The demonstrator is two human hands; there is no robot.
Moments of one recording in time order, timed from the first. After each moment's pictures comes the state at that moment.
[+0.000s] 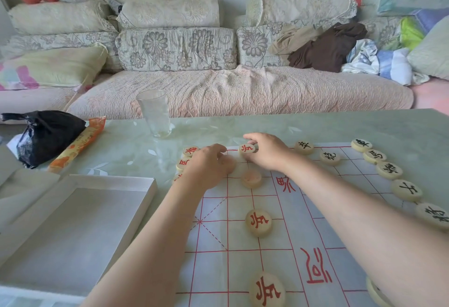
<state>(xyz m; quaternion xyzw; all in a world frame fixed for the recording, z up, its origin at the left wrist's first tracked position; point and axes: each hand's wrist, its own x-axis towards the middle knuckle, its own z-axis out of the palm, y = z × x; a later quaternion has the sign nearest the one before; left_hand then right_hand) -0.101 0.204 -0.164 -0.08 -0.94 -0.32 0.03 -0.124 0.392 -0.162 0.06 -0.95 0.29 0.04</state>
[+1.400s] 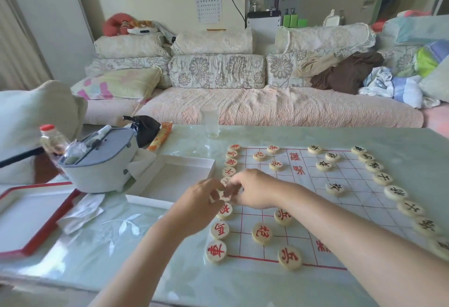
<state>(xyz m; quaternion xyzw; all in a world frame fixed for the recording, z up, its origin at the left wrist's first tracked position) 0.160 0.085 -0.096 -0.13 -0.96 -0.26 0.05 0.125 0.264 -0.067 0.24 -0.93 0.24 -0.12</state>
